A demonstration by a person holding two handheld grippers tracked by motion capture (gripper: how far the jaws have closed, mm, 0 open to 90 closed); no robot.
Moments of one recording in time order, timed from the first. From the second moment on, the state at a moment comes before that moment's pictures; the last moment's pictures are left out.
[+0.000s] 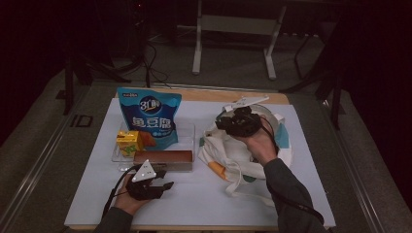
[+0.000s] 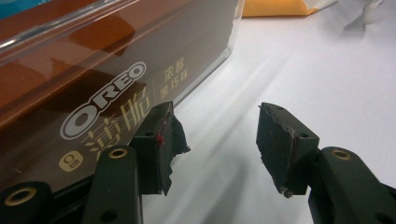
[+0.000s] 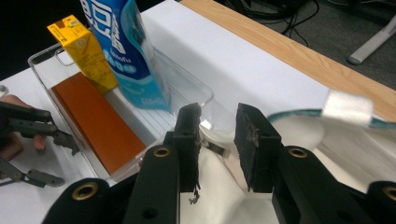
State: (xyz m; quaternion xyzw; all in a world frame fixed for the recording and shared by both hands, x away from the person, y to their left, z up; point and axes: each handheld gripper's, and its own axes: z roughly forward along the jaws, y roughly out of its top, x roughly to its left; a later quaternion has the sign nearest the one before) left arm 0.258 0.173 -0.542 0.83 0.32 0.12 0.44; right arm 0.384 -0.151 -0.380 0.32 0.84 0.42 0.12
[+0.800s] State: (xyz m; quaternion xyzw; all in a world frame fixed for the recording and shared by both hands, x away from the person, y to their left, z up) left arm 0.258 0.172 -0.542 0.83 0.32 0.12 0.43; right arm 0.379 -0.201 -0.394 0.35 0.84 0.40 0.14
